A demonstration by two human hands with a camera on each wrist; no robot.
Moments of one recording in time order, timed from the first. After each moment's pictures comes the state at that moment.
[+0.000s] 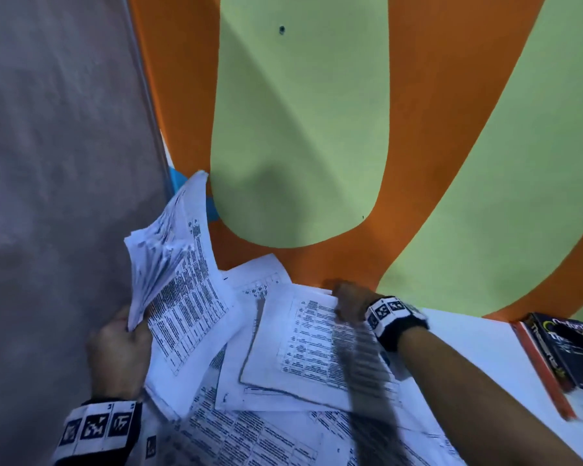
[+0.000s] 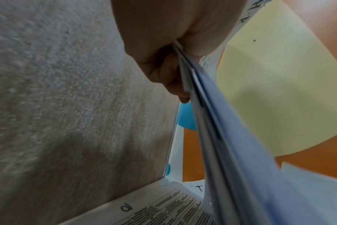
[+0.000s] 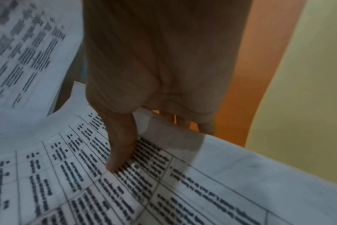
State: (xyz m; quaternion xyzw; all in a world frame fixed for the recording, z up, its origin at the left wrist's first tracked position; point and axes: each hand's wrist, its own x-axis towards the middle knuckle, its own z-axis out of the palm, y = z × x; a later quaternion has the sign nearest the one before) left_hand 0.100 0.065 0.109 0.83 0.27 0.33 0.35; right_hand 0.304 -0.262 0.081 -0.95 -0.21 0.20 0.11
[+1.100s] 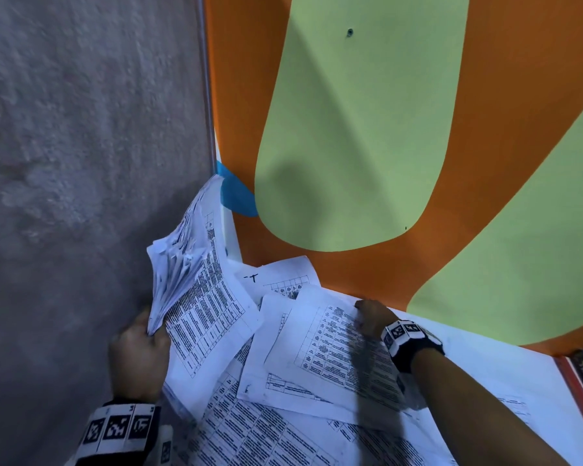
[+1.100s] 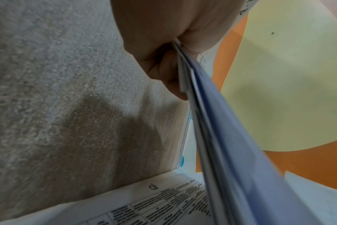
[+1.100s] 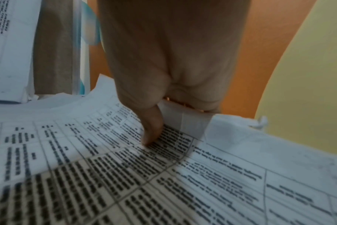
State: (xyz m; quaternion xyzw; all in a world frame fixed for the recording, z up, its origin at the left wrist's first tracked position) left_hand 0.075 0.082 0.094 0.85 0.26 0.37 0.27; right_hand 0.315 -0.248 0.036 -0.96 -0.22 0.16 0.05
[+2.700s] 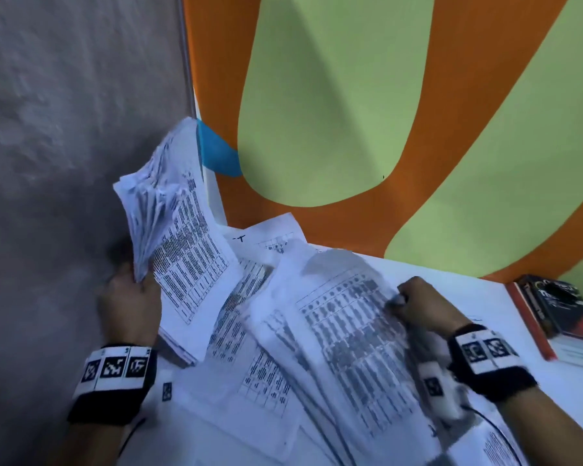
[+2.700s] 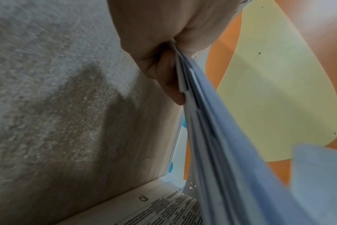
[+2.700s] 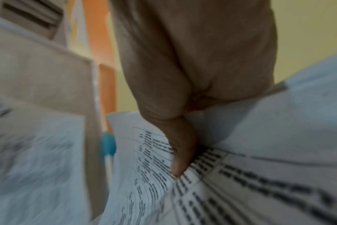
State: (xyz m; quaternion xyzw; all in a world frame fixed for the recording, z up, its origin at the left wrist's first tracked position) left_hand 0.065 0.092 0.103 0.81 0.28 0.36 0.36; right_hand 0.158 -0.309 0.124 -0.97 -0.07 0.10 0.21
